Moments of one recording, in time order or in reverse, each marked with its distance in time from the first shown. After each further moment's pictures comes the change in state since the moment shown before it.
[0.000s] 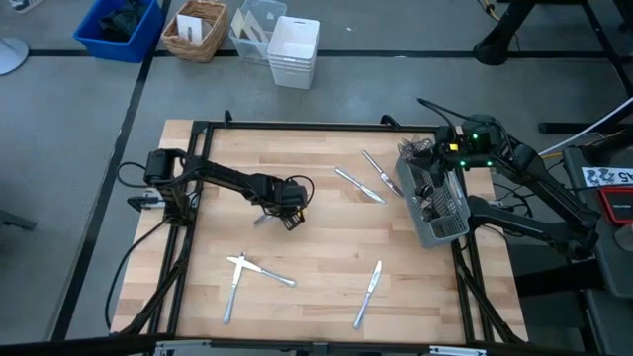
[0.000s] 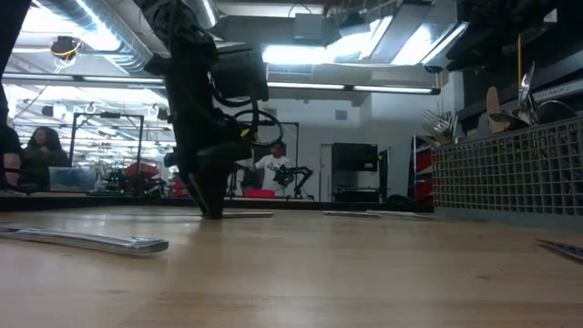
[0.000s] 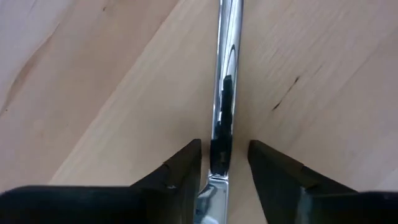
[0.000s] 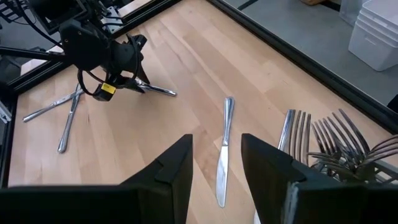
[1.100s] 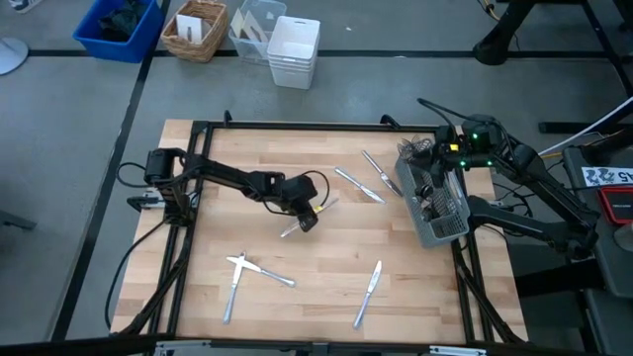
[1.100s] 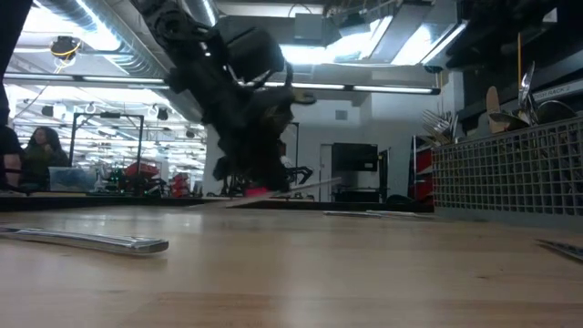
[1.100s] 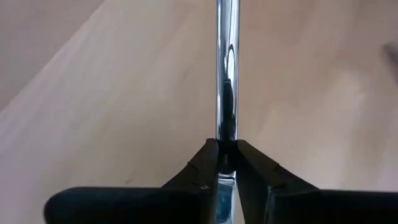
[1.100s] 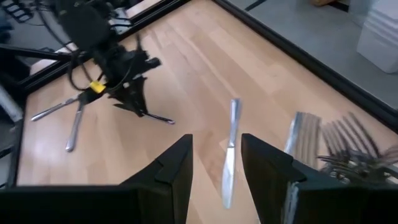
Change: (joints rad) left arm 0.027 -0.039 -0.016 0.442 0.323 0.031; right arm 0.000 0.000 0.000 0.007 -0.026 0.000
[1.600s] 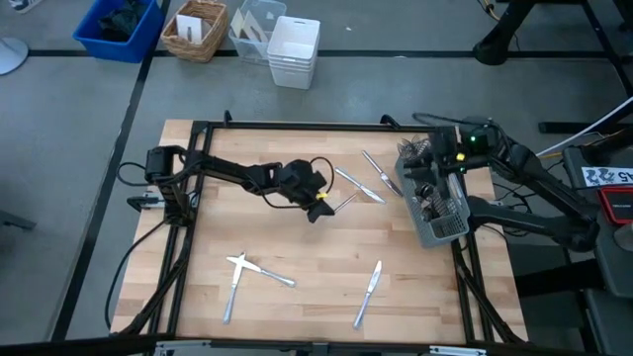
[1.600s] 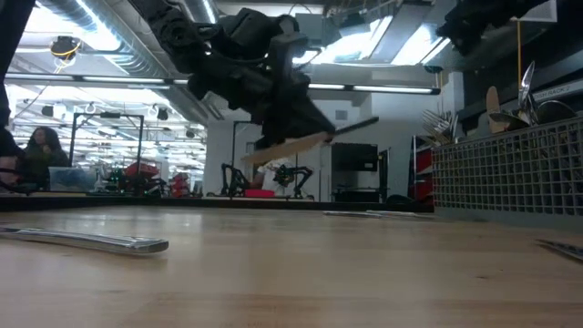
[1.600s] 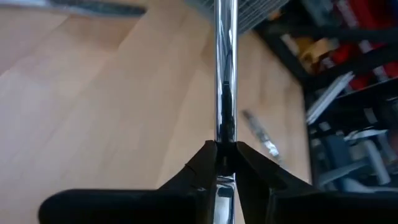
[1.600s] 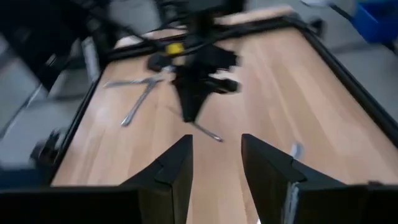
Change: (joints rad) left arm 0.062 -0.002 0.001 0.360 0.290 -0.087; right arm 0.118 0.025 0.000 0.116 -0.218 -0.201
